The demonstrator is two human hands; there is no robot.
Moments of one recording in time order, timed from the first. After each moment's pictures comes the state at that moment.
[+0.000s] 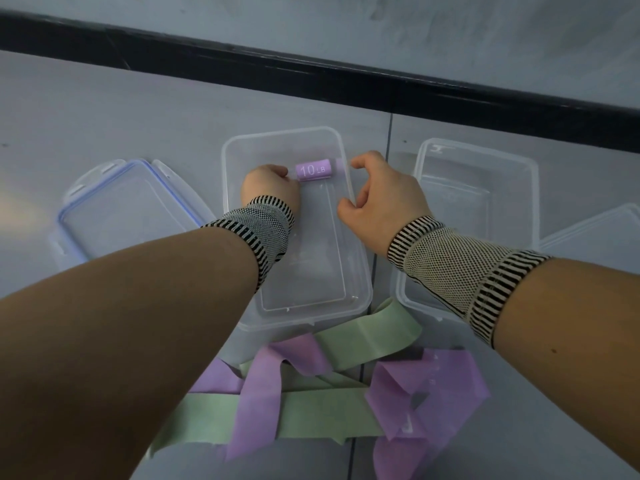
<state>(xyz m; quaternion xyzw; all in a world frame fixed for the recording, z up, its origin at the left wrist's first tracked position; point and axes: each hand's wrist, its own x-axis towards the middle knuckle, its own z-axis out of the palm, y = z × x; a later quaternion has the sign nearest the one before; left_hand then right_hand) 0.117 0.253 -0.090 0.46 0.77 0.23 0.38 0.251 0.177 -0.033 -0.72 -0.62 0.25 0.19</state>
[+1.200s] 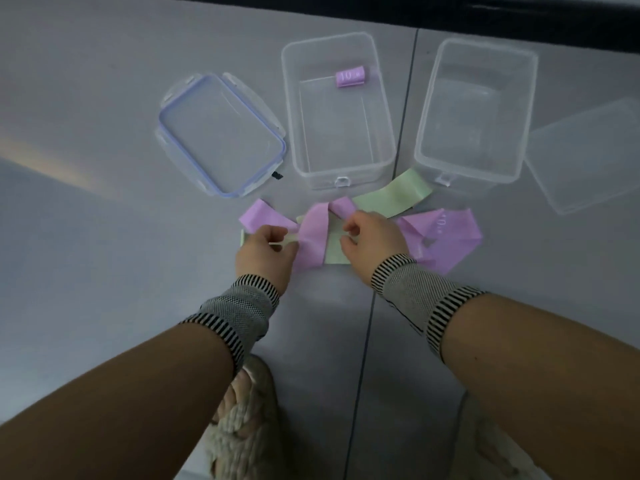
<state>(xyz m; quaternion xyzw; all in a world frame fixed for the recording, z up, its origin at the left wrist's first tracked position) -0.005 -0.021 -0.048 0.50 0.78 0.13 0.36 0.157 -0.028 -0.036 -0.73 -0.58 0.34 0.10</state>
